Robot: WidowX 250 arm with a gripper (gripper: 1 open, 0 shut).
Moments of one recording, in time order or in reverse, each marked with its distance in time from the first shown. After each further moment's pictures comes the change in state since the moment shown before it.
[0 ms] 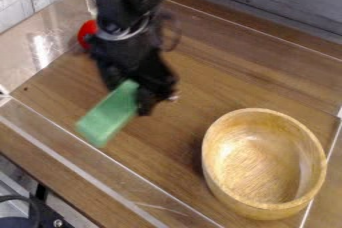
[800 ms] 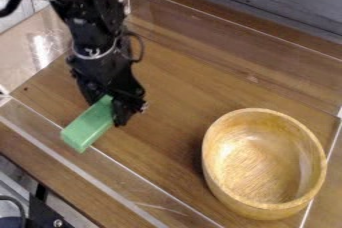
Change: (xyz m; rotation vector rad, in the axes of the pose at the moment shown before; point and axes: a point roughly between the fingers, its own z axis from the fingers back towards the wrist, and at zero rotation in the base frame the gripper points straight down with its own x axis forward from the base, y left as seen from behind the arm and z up) arm -0.004 0.024 -0.050 -0.056 0.070 -0.027
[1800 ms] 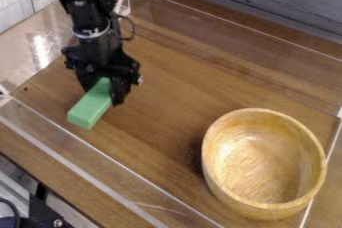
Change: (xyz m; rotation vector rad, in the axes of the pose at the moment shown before) arm 0.029 0.031 -0.010 -0.009 0.058 0.259
